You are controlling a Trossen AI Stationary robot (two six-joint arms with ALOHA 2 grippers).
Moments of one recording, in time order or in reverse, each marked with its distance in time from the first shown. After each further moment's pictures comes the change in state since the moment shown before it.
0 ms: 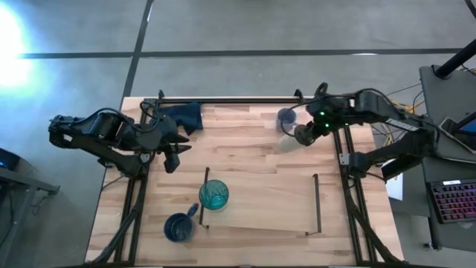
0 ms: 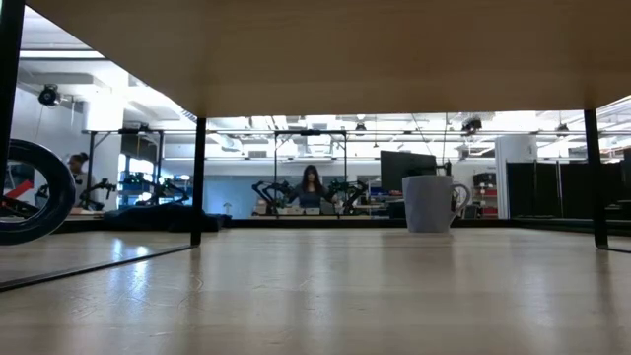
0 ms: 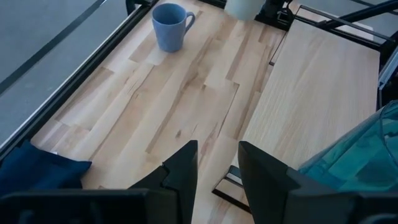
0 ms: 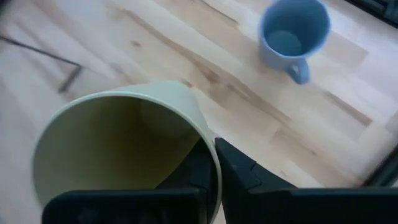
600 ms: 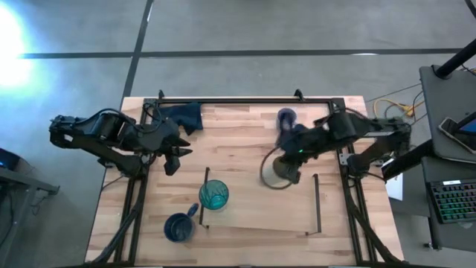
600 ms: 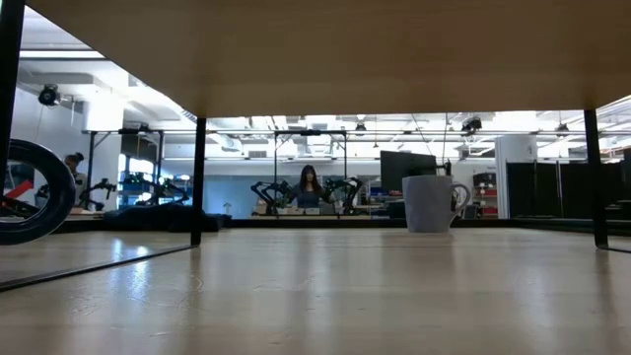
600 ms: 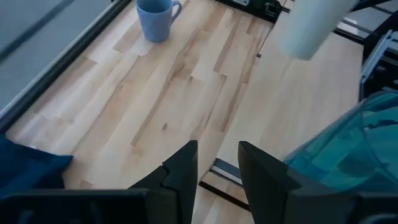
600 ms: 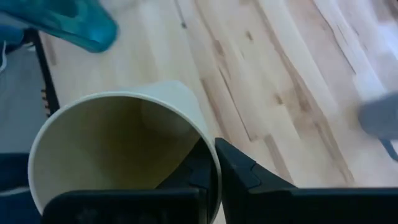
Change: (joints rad) left arm 0.000 0.011 0.003 0.002 0.066 -0.025; right arm 0.383 0.361 0.411 -0.038 0.024 -0.159
